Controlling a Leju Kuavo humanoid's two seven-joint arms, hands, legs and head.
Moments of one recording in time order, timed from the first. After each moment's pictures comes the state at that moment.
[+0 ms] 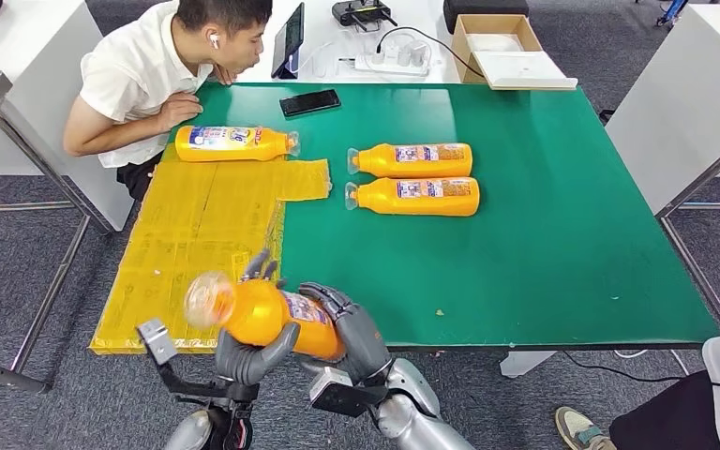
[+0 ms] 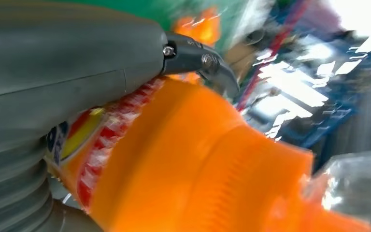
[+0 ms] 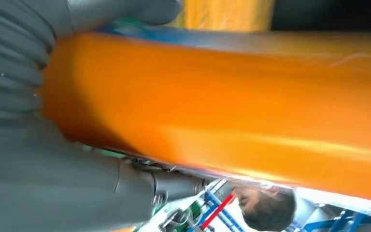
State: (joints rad) left arm 0.02 -0.19 -0.36 -1.42 0.50 -0.12 -0.36; right arm -0.25 0.19 0.56 -0.83 0.43 -0.28 -0.67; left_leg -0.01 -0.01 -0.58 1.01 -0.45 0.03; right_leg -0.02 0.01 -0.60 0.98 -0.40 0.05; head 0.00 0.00
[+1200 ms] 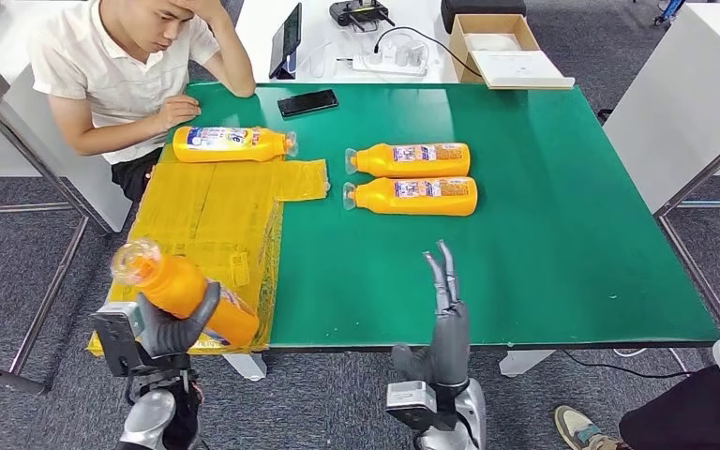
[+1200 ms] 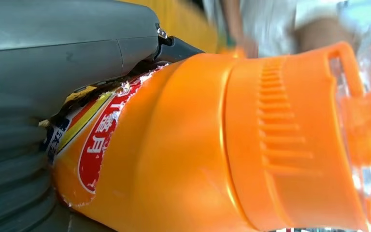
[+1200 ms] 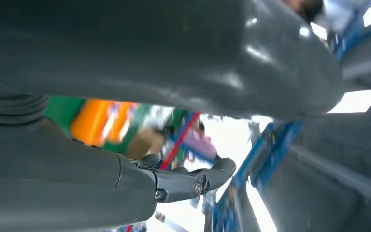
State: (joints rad) left arm -0.04 -0.10 -0.13 -1.39 0.12 0.47 -0.40; right arm 0.03 0.11 0.34 -1.43 0.36 -0.63 -0.67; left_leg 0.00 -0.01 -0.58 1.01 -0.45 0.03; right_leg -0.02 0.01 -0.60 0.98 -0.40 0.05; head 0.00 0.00
